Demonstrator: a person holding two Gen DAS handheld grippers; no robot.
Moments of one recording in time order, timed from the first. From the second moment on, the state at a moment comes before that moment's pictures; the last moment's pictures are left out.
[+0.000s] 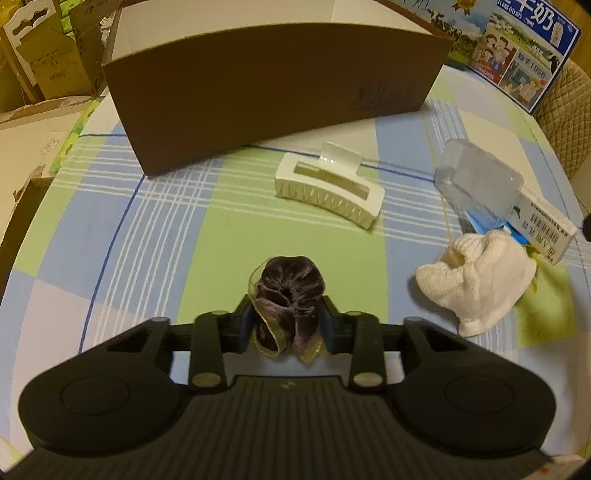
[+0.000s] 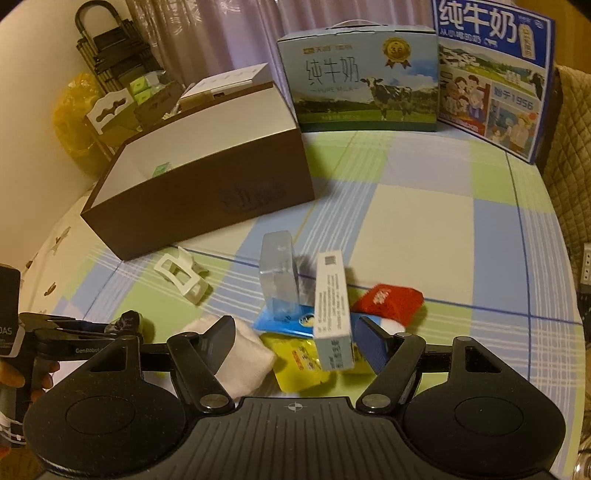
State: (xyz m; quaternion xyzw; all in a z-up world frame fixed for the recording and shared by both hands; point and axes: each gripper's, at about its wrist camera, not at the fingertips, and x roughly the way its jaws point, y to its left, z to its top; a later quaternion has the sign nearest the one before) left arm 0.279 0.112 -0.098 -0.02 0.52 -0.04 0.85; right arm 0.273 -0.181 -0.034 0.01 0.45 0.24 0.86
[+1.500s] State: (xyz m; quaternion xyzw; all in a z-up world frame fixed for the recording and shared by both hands) left arm 0.353 0.124 0.026 -0.04 0.40 -0.05 0.91; right arm 0.370 -0.085 0.007 -0.05 0.43 0.33 0.84
